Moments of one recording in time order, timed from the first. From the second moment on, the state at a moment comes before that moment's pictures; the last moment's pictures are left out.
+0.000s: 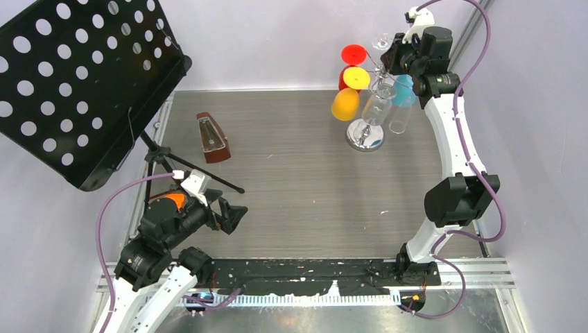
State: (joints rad) left arm -0.50 0.30 0.74 -0.72 0.18 -0.21; right arm 0.03 1.73 1.90 -0.40 -0.22 0.06
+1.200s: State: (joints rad) left arm -0.50 0.30 0.73 -0.72 0.18 -0.21; right arm 0.13 1.73 2.06 -0.65 0.03 0.08
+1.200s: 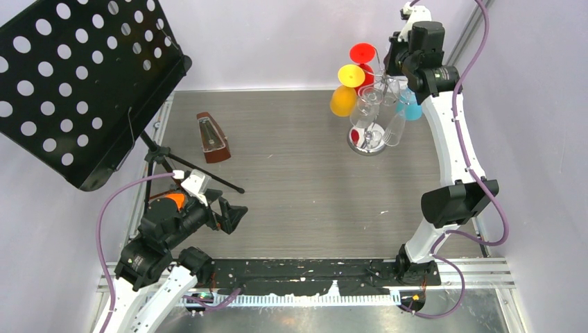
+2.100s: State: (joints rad) left arm -0.50 0.30 0.73 -0.72 0.18 -0.21; right arm 0.14 1.75 2.07 -0.65 0.12 0.07
